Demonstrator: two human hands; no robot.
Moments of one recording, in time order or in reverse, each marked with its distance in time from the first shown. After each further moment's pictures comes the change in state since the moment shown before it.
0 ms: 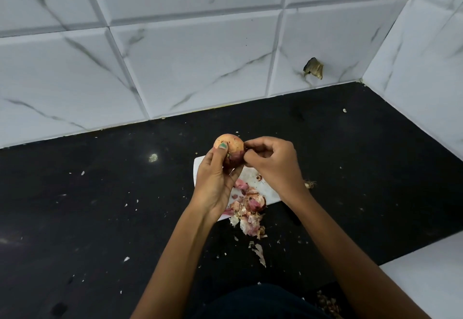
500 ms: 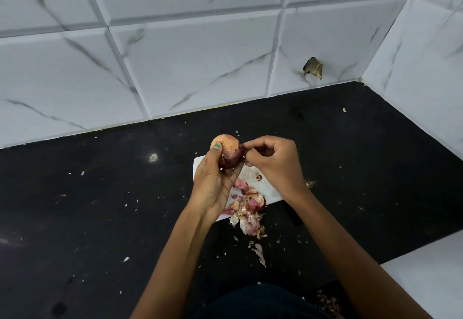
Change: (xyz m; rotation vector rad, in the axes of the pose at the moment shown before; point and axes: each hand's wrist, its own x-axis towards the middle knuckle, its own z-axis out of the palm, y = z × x) left_hand -0.003 0.001 0.000 -0.059 -0.013 -0.007; right_hand 0.002 0.003 -0.002 0.015 -0.008 -0.042
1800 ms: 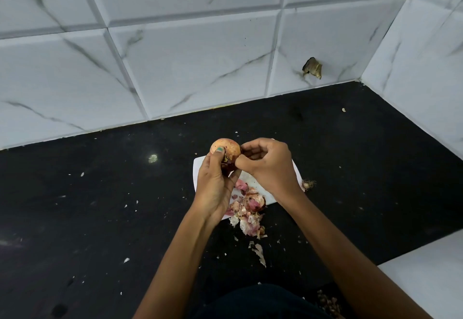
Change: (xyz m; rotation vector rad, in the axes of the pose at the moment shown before) left_hand 0.004 -0.008 -0.004 0.073 0.042 0.023; right_hand -0.004 -0.006 0.010 -0.017 0.004 0.055
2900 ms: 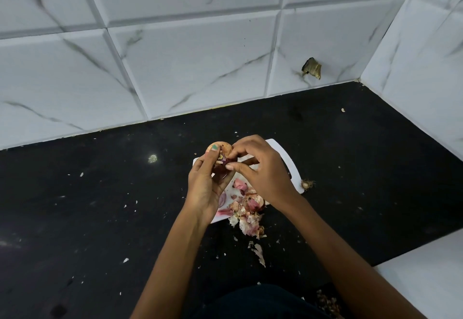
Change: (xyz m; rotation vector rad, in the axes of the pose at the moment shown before) left_hand 0.003 0.006 -0.014 0.011 0.026 -0.013; right_hand 0.003 0.021 0.004 -0.140 -0.120 -0.462
